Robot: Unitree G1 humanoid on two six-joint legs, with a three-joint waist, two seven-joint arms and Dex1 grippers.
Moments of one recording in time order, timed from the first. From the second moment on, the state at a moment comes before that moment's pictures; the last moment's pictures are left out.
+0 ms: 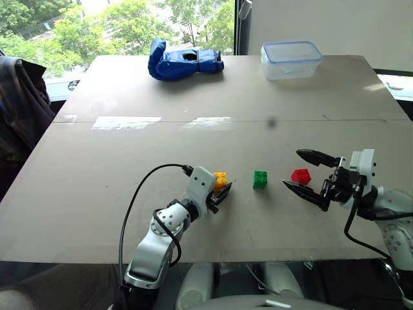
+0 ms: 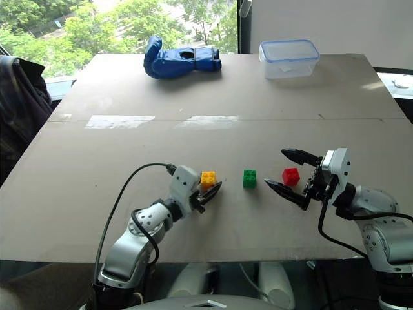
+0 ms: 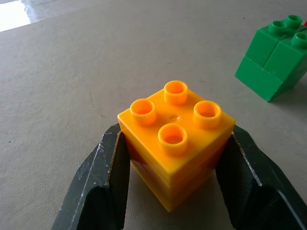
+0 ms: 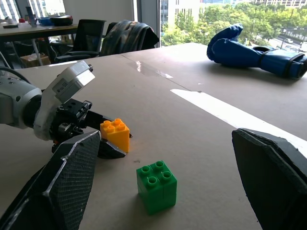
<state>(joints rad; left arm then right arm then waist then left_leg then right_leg) 0.02 0.26 -0.21 -0.42 -0.08 0.49 -0.42 -0.02 -0.61 -0.15 -0.35 0.63 0.22 0.98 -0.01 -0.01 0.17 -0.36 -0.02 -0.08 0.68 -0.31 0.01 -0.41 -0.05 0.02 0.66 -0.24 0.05</state>
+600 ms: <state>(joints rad) 0.04 0.24 -0.21 -0.41 -0.08 0.46 -0.39 0.02 -0.71 -0.17 -0.31 0.57 0.18 1.08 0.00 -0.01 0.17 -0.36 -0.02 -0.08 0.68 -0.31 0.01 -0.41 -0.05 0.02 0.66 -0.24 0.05</state>
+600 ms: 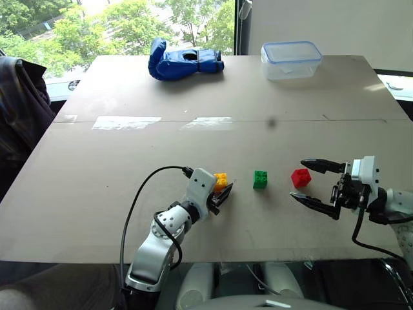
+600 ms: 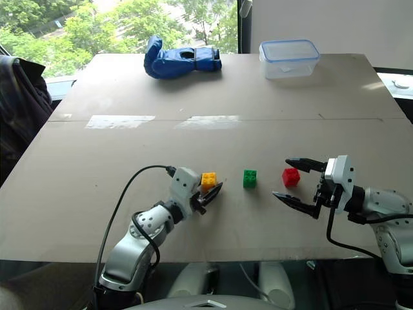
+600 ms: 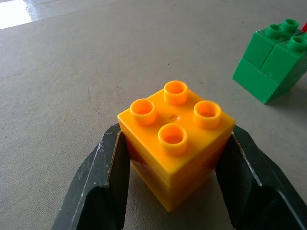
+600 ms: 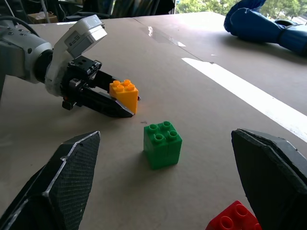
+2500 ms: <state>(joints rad) 0.28 0.49 -0.06 -0.60 -0.42 0.22 -0.71 0.08 -0.63 -0.21 -0.28 0.62 0.14 1.05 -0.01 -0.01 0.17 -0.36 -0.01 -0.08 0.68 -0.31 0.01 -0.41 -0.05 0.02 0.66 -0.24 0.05</state>
